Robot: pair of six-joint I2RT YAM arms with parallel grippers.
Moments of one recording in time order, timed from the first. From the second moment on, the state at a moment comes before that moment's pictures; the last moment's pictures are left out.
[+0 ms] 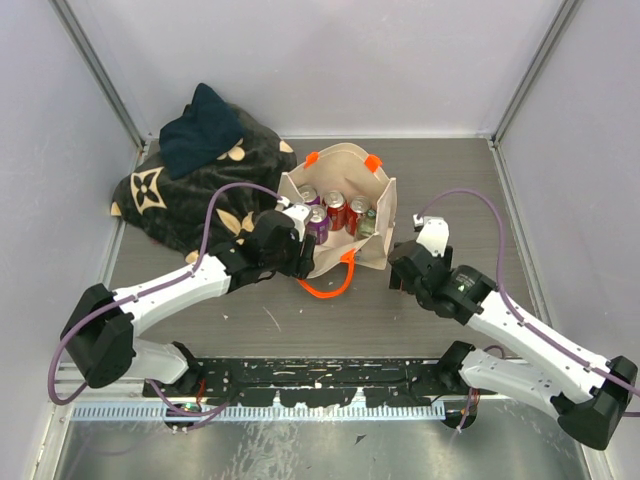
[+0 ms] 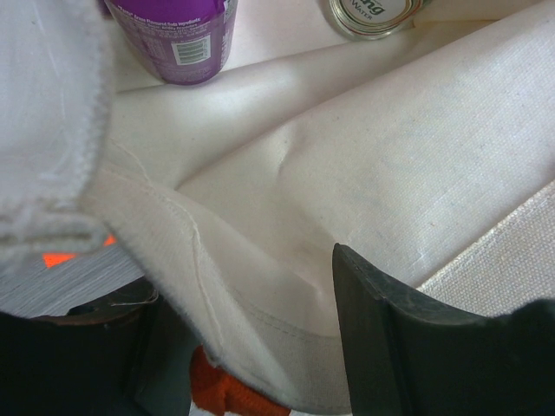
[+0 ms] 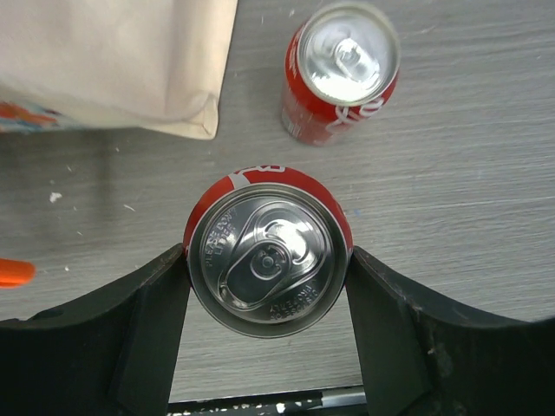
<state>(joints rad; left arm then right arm) -0.82 1.37 0.90 -0.25 -0.05 -0.31 0.80 0.89 0.88 -0.93 0.65 0.70</state>
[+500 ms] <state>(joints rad) -0.82 1.36 0.88 -0.25 -0.05 -0.33 0.80 0.92 0.66 -0.75 0.61 0.73</state>
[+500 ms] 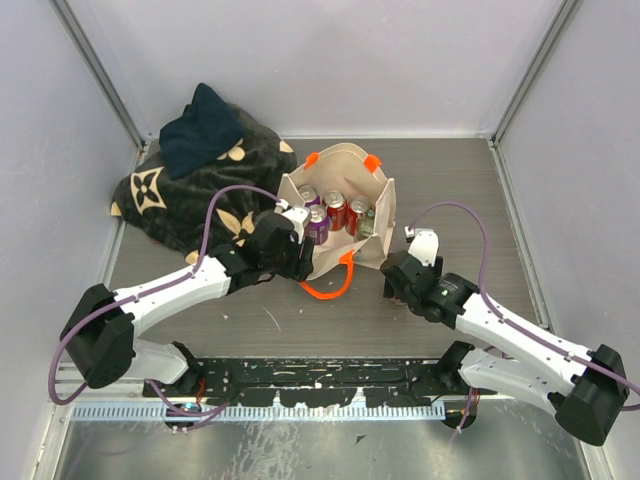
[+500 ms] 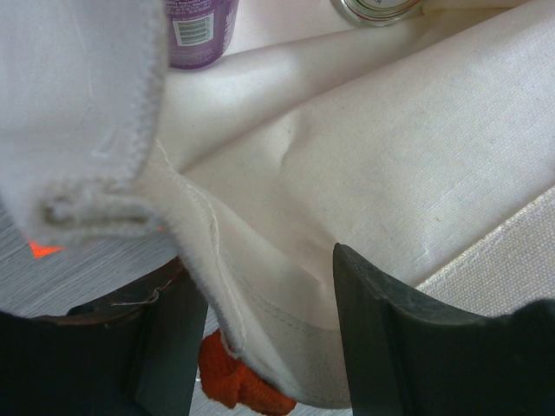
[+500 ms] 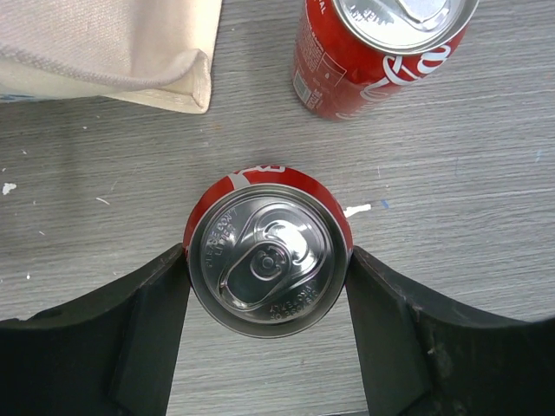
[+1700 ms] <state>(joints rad) -0.82 1.36 0.87 -0.24 -0.05 -0.35 0.82 1.02 0.98 -0.87 0.69 0.74</state>
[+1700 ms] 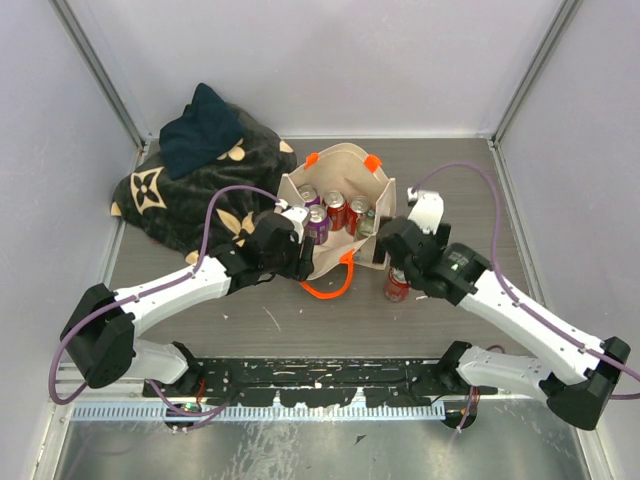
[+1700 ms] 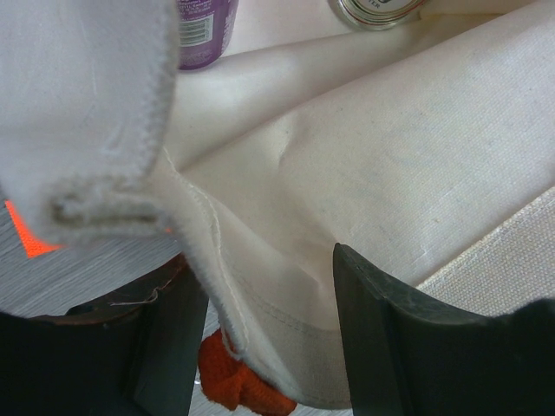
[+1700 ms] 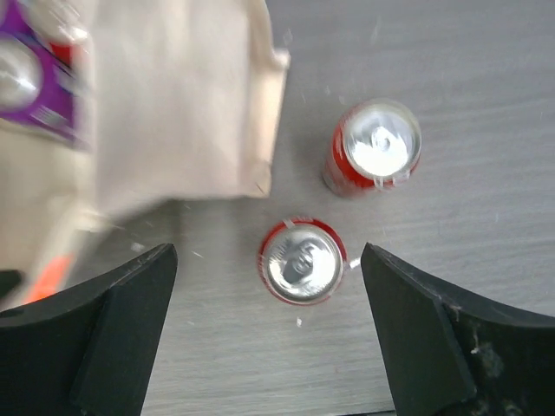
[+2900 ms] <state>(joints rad) -0.82 1.42 0.87 -0.14 0.01 -0.37 0.75 1.45 1.23 -0.77 0.51 0.59</state>
